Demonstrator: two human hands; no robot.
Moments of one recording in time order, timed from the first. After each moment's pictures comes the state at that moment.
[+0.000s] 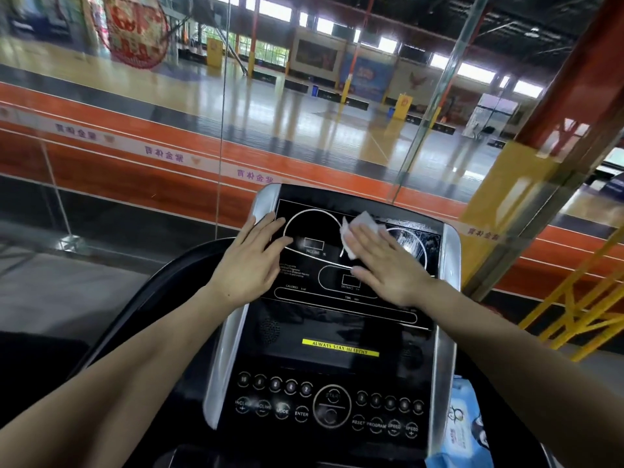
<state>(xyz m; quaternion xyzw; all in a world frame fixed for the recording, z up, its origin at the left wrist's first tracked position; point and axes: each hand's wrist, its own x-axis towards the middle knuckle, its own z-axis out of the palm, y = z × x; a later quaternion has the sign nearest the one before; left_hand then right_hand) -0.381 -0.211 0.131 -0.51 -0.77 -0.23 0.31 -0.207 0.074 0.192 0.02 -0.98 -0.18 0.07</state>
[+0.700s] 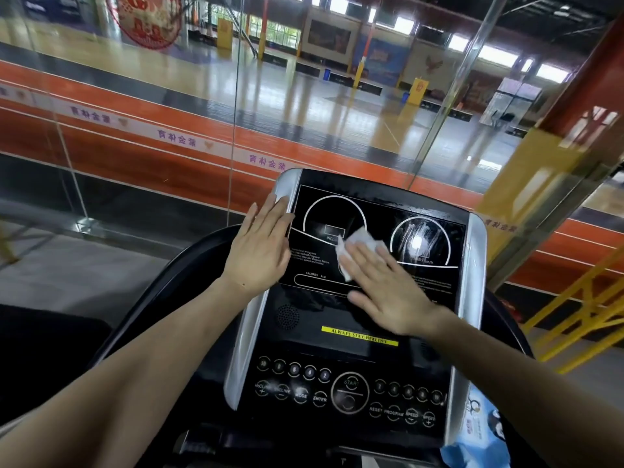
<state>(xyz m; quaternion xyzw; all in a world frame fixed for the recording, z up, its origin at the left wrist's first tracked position) -0.381 -0.221 0.123 -0.44 -0.80 -0.28 0.30 -0.193 0.020 0.145 0.06 -0.98 -0.17 0.07</state>
